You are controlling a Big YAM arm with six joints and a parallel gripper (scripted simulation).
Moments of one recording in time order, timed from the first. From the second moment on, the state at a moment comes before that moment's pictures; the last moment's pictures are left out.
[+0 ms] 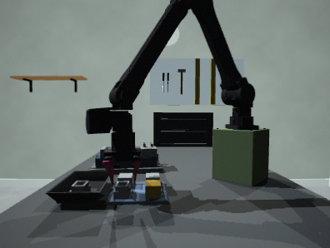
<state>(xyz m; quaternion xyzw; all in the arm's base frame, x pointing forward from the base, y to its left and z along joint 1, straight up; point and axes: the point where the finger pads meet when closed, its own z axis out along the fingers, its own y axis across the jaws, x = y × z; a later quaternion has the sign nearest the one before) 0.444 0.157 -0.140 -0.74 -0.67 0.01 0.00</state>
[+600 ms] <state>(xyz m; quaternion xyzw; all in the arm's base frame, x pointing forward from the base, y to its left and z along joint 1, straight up) 0.448 0.159 -0.138 -0.74 -0.67 0.00 0.00</state>
